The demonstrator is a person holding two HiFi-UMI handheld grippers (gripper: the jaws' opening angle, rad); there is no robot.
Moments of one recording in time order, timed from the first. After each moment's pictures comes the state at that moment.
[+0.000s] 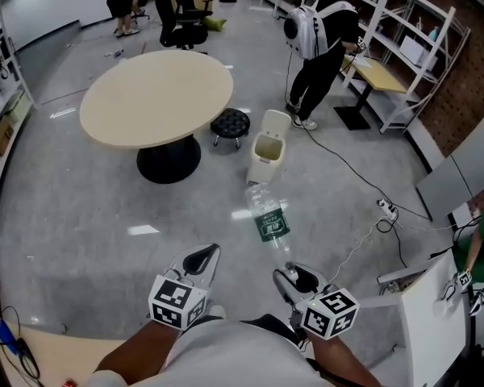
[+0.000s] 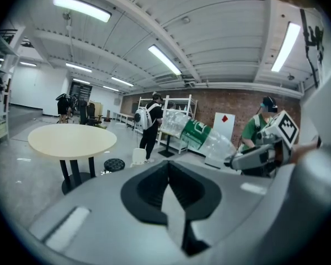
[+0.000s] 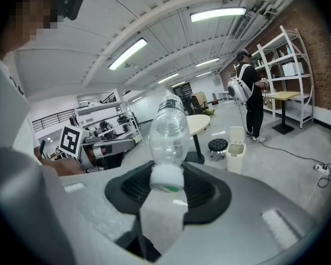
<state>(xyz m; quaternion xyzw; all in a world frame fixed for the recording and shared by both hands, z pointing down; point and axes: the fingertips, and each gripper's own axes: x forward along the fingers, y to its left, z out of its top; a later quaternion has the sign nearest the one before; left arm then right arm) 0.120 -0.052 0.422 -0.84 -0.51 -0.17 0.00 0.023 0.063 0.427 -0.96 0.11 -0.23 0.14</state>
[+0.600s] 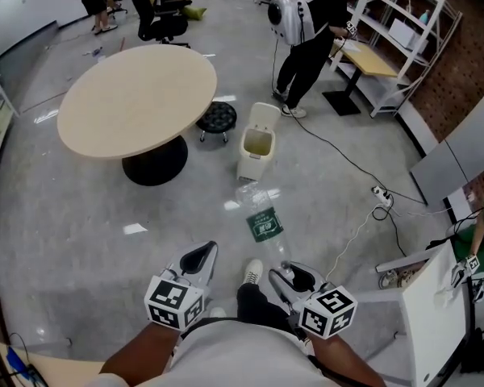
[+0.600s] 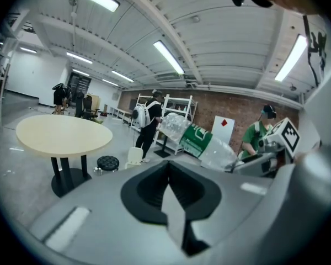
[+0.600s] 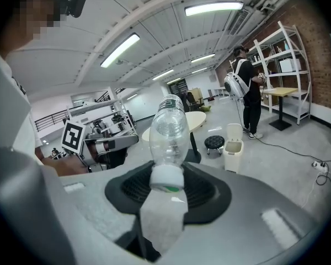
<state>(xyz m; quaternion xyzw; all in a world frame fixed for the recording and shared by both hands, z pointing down) 0.171 -0.019 0.424 -0.83 -0.52 -0.20 -0.03 0.066 0.082 0.434 -0.95 0.09 -0.25 0.15</state>
